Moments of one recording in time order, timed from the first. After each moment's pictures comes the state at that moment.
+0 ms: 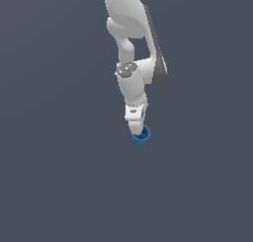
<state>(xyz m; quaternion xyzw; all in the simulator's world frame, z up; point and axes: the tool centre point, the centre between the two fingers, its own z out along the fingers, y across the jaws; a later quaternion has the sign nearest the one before) -0.058 0.077 0.100 -0.78 -0.61 -0.11 0.08</state>
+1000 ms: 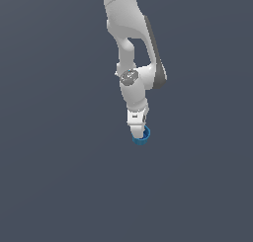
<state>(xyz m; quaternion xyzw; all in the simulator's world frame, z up) -0.056 0.085 0.072 -0.77 -0.62 -0.11 0.08</state>
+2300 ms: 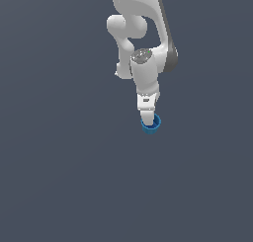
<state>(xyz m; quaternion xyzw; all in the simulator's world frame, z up) -0.083 0.123 0.133 -0.77 -0.62 -0.11 0.08</state>
